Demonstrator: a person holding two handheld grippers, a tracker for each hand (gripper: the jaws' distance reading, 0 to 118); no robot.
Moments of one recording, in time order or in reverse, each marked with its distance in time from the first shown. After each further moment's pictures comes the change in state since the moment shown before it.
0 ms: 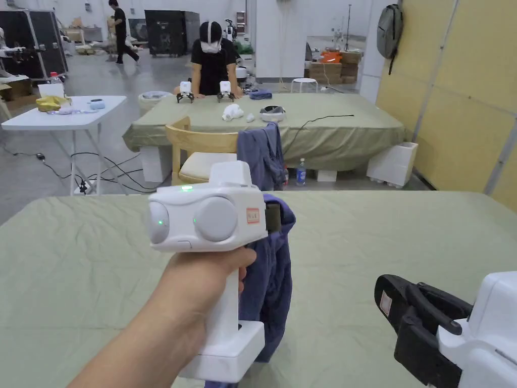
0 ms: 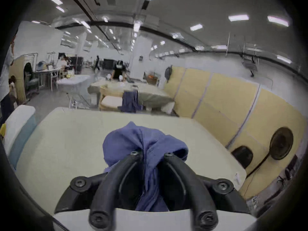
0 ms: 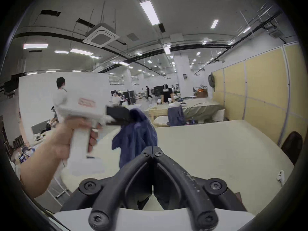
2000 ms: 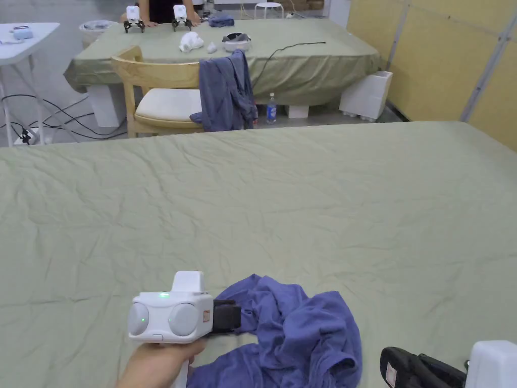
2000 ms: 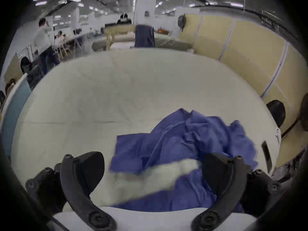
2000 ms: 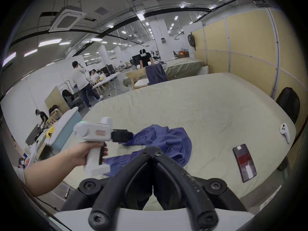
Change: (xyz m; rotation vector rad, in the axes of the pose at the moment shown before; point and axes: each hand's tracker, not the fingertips) left arm -0.140 -0.199 -0.218 -0.420 0.135 -0.045; right arm 0.035 -0.112 -0.074 -0.353 -0.126 -0.184
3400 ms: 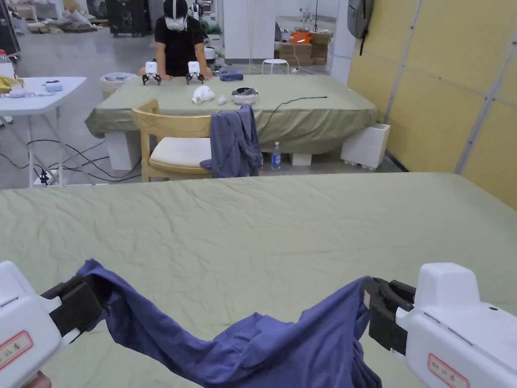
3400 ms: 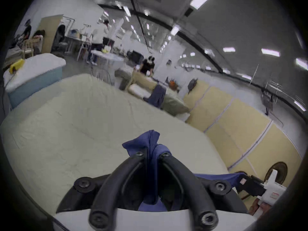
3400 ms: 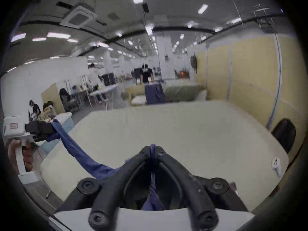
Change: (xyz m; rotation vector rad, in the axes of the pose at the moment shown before) left arm -0.090 -0.025 0.356 0.626 -0.118 0.441; right arm -0.027 0.088 0.014 0.256 -0.019 0.173
